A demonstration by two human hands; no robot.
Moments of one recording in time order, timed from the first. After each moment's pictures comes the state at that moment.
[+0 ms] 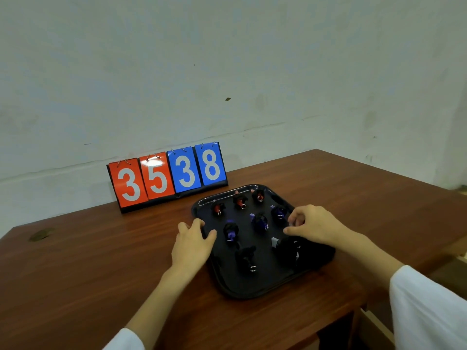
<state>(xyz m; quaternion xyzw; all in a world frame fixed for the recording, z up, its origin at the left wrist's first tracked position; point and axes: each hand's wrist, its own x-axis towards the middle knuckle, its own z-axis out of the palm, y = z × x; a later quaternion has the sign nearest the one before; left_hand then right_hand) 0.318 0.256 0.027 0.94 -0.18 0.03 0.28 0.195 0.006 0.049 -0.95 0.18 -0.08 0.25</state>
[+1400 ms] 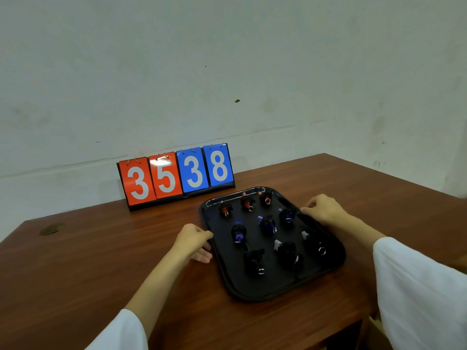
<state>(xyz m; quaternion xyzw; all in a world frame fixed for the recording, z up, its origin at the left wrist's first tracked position) 0.341 0.266 0.046 0.86 -0.07 -0.19 0.47 0.234 -0.032 0.052 -0.91 0.27 -0.11 0.28</state>
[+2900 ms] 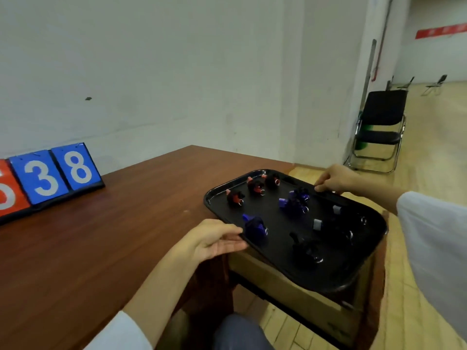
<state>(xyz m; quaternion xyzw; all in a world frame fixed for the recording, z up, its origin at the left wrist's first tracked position) 0.088 0.142 0.044 0.59 -0.24 -0.57 0.52 -0.138 -0.096 0.085 -0.81 0.52 -0.15 0.24</state>
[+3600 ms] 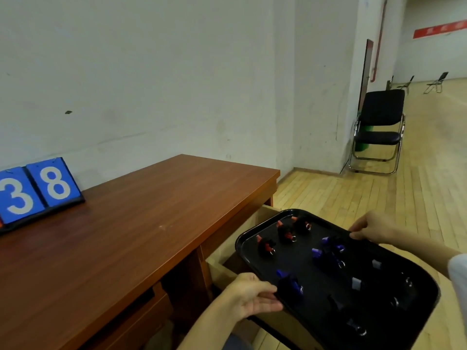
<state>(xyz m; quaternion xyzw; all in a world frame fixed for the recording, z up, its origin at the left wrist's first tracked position) -0.008 0.088 -0.038 0.61 -0.19 -0.64 0.42 -0.247 -0.135 -0.005 -0.77 0.58 -0.09 0.25</state>
